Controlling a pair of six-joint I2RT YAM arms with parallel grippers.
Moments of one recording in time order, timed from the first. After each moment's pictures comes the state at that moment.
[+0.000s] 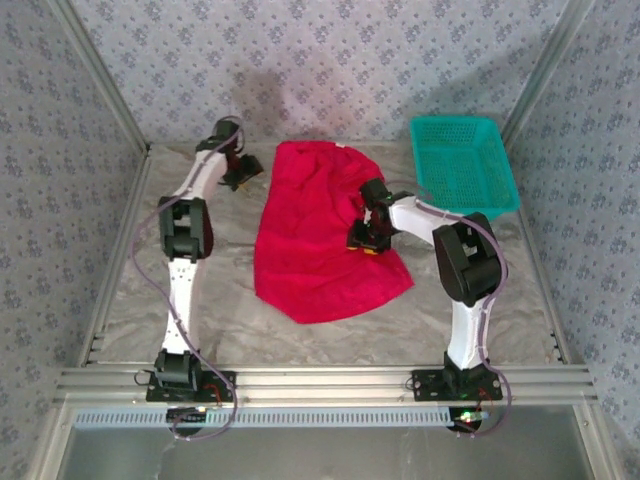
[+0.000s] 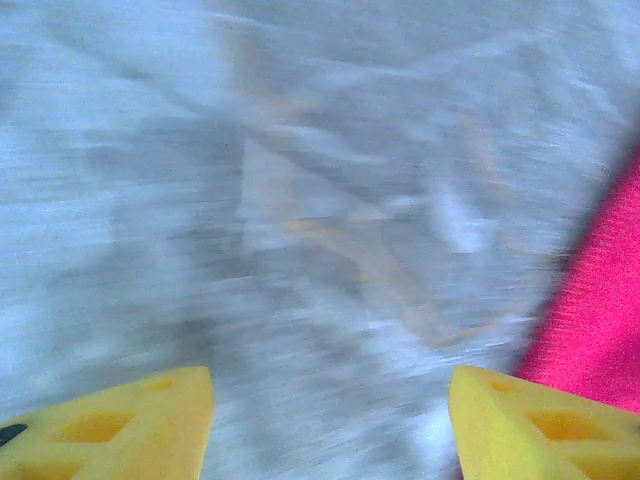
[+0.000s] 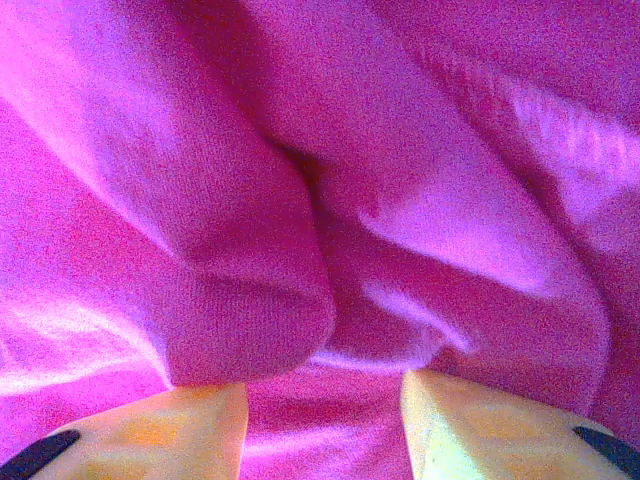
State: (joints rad) left arm -0.09 2.51 2.26 -0.86 0.13 -0.65; right arm 0.42 1.96 1.33 -0.68 -0.20 0.53
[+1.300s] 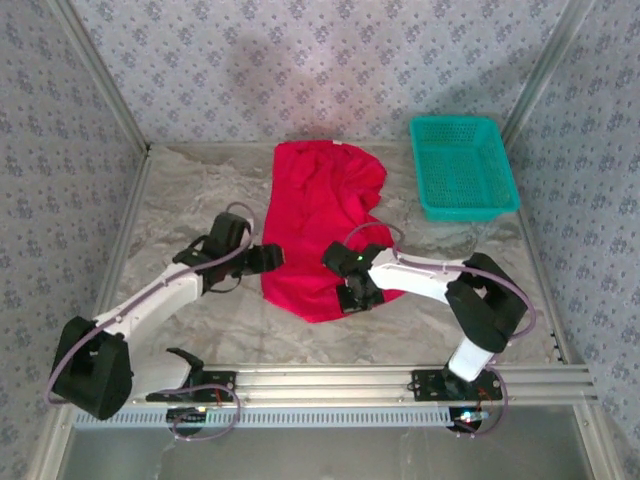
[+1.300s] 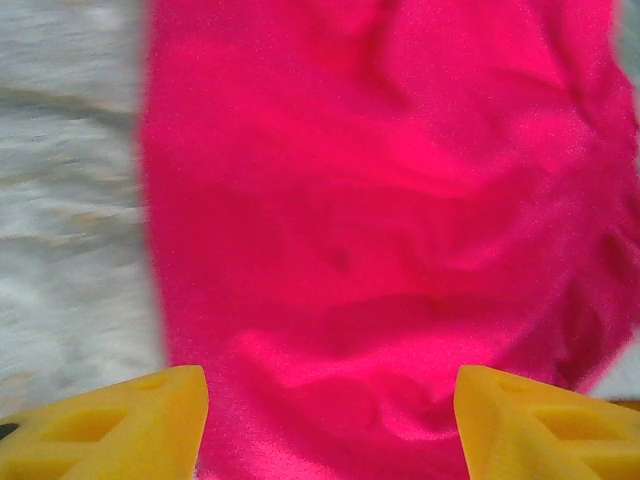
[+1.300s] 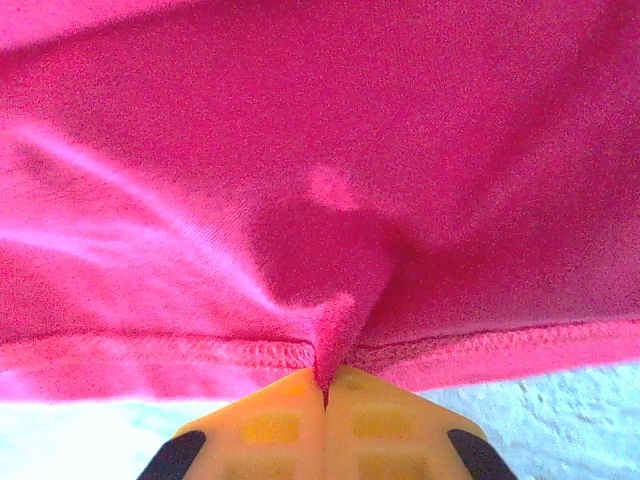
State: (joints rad) left arm -0.51 1.20 0.73 -0.37 0.20 -0.54; right arm 0.88 1.65 1.02 -0.84 0.00 0.65
